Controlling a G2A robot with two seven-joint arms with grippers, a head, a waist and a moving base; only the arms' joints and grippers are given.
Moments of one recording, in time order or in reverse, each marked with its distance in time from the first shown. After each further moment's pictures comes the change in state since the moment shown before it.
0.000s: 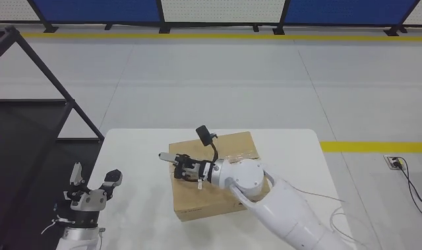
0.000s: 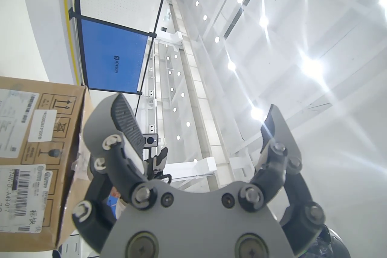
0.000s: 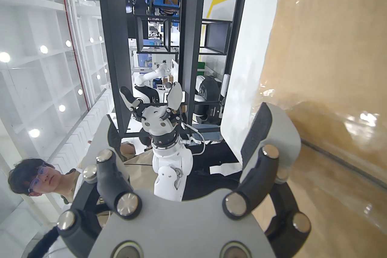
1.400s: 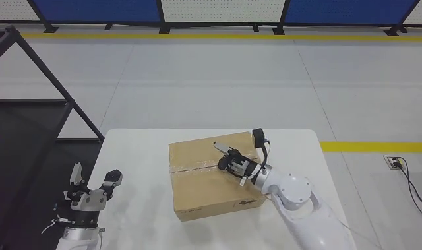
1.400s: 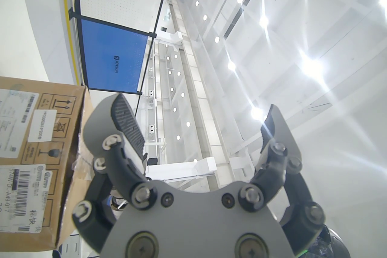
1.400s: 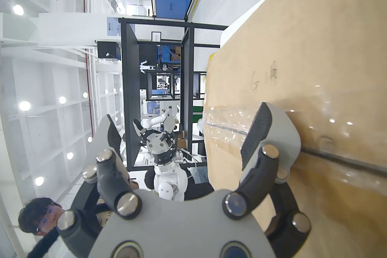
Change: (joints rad) left arm 0.000 0.000 0.000 0.000 0.000 0.000 0.000; right arm -0.374 0.119 0.487 -0.273 -0.214 0.054 -0.015
